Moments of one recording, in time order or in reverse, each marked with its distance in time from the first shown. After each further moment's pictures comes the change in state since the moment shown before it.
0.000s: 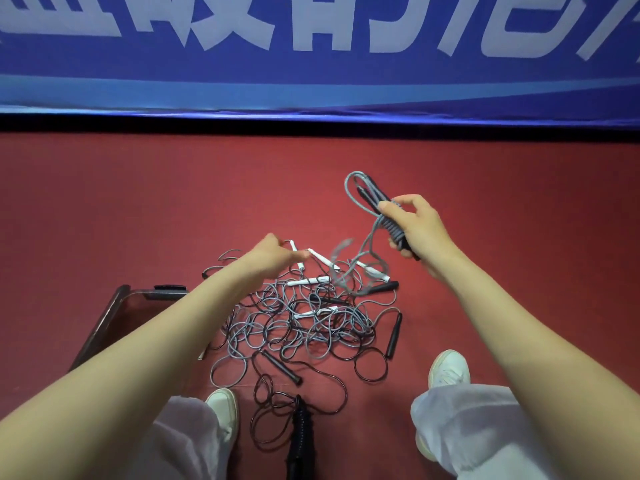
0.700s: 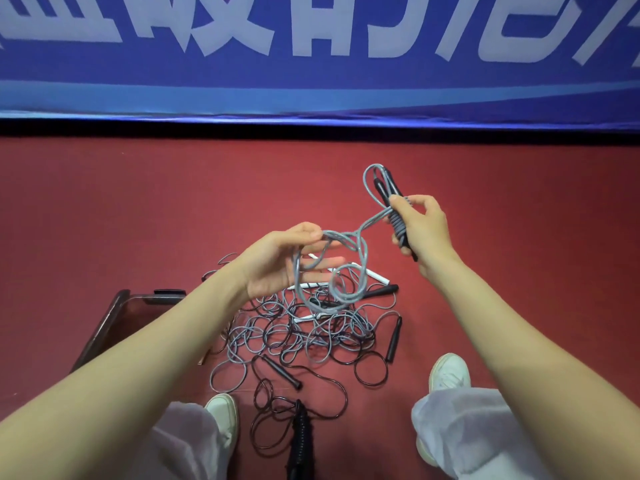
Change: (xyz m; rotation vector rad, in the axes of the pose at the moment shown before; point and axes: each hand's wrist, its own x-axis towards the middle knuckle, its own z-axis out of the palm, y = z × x) left_hand -0.026 0.024 -0.005 -0.917 -0.588 0.101; right_hand 0.002 -0.003 0.005 0.158 0.172 0.018
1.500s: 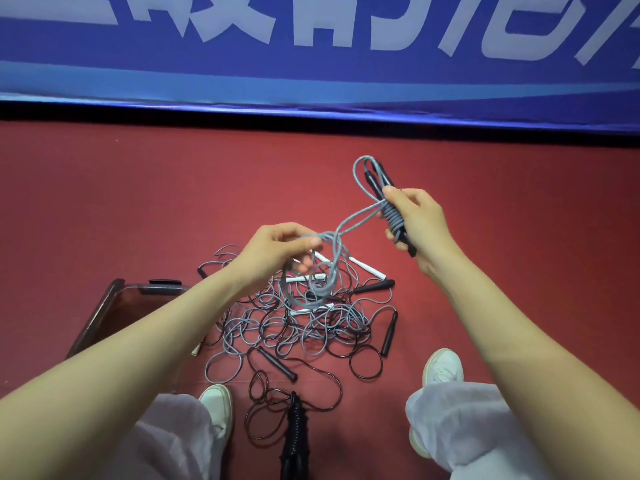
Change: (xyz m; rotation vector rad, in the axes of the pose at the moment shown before) left_hand 0.002 -0.017 -0.018 0.524 0.269 0.261; right_hand -0.011 -0.010 0.006 0.011 -0.100 0.012
